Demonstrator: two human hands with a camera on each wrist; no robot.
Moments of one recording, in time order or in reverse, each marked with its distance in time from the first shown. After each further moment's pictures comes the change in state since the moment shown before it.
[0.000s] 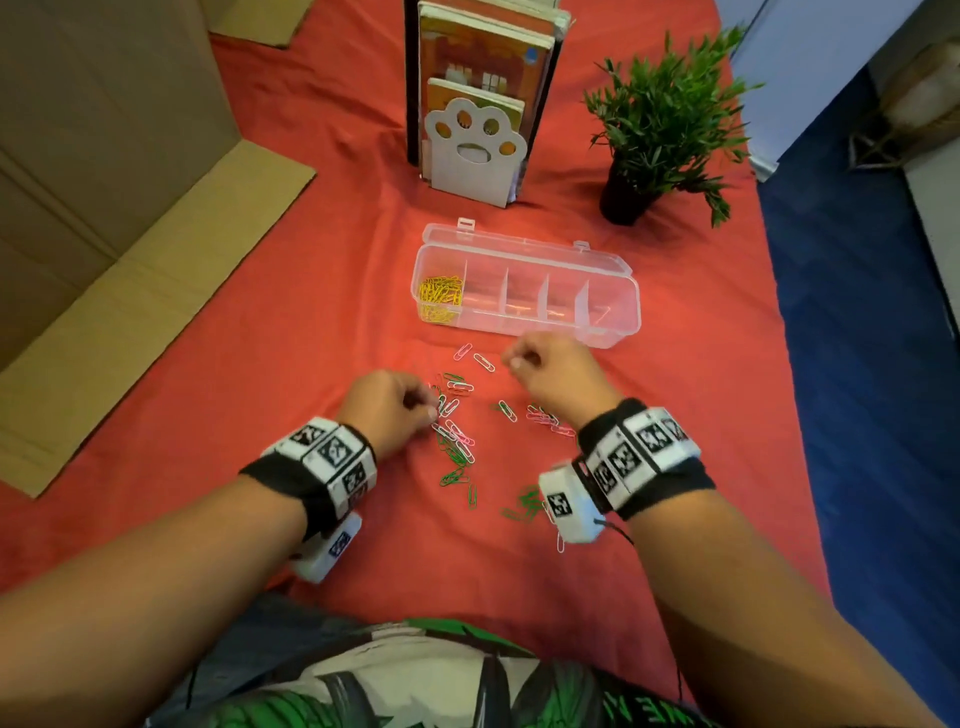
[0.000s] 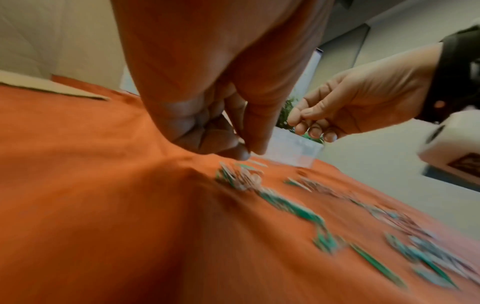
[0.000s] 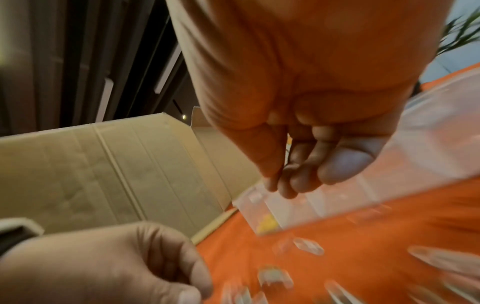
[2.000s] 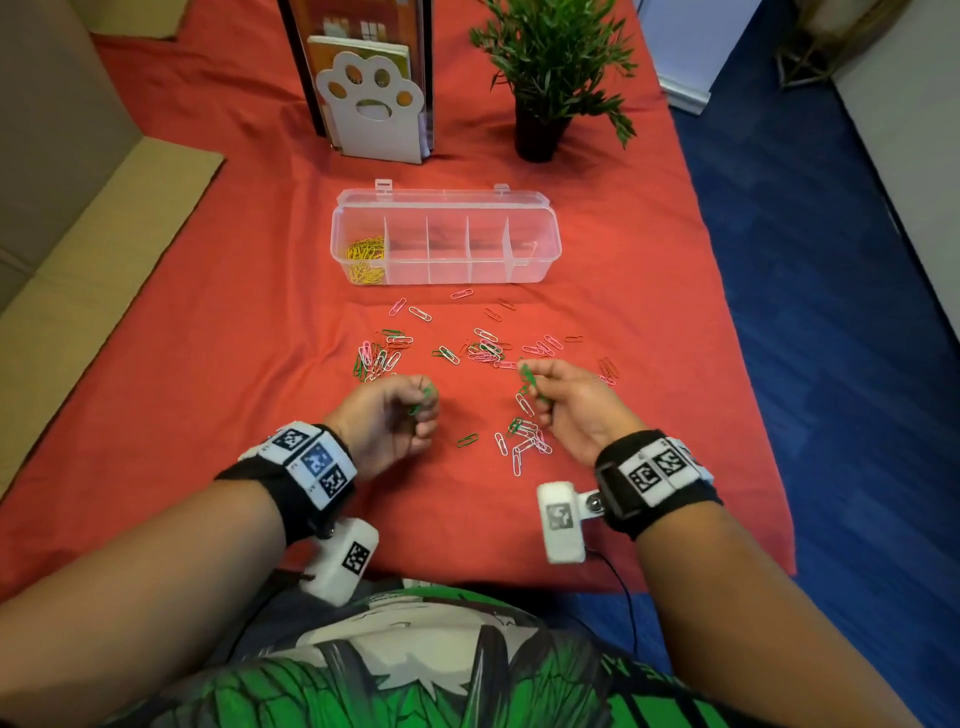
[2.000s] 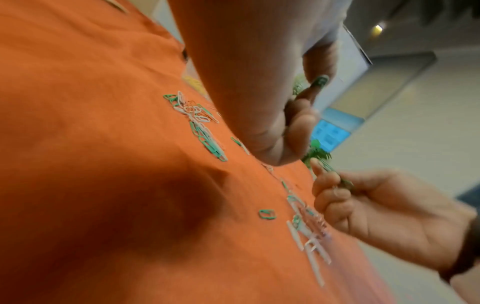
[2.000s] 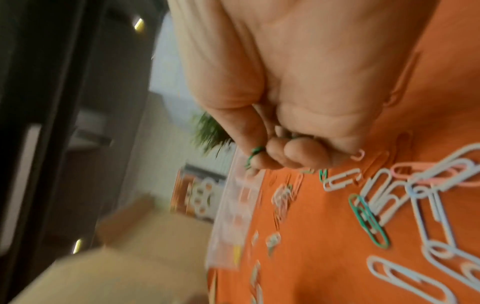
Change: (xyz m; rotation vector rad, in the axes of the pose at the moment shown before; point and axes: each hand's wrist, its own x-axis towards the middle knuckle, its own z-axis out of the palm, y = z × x) left_hand -0.053 0.040 0.050 -1.055 -0.573 -0.247; right_hand -0.095 0.101 0.026 1.180 0.060 0.345
